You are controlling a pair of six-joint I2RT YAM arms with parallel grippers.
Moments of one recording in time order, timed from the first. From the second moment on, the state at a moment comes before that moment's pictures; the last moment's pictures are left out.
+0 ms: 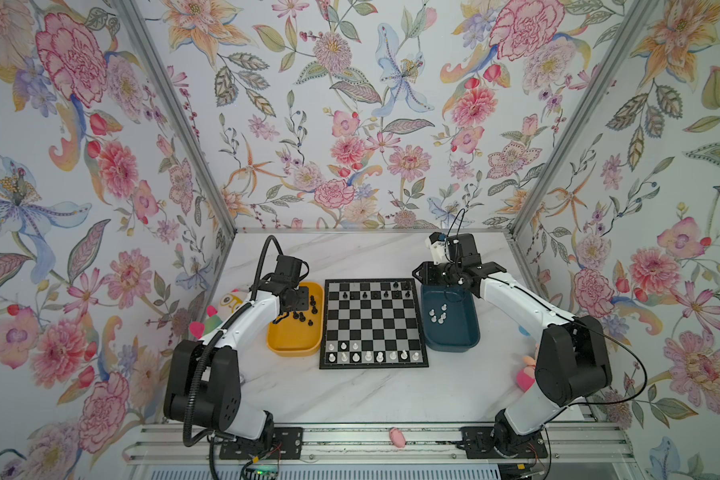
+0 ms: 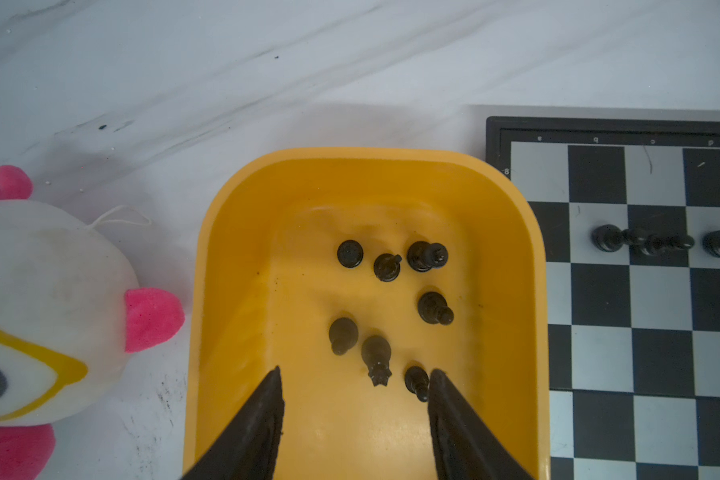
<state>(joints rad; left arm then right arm) -0.23 1.50 1.03 -0.58 -0.14 -0.22 0.34 1.65 1.25 -0.38 -0.35 0.26</state>
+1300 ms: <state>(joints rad) -0.20 1.47 0.93 -0.54 -0.14 -0.25 0.35 1.67 1.25 -0.38 -0.34 0.27</state>
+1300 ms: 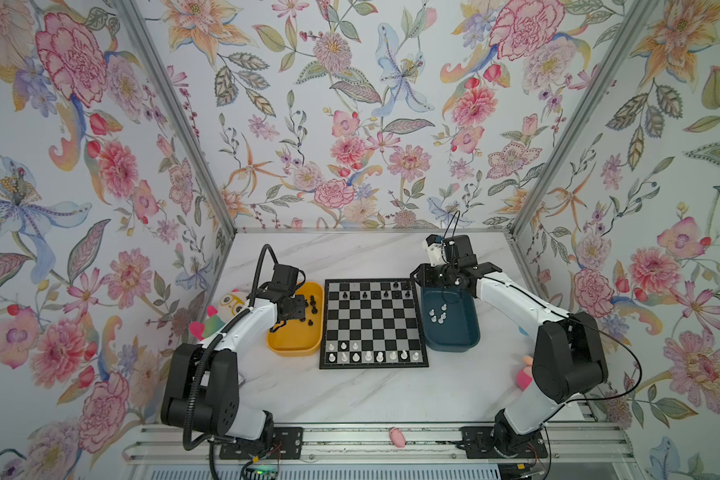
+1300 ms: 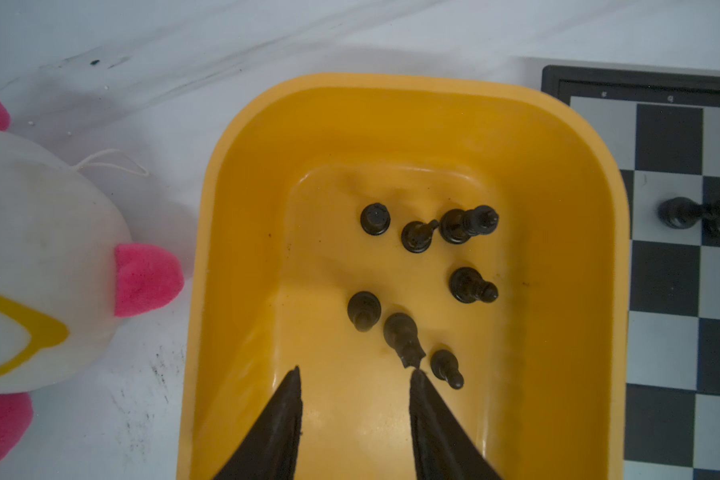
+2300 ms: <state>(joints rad) -0.31 1.64 1.01 -0.44 -0.05 -0.24 0.36 1.69 1.24 -0.38 -0.35 0.27</state>
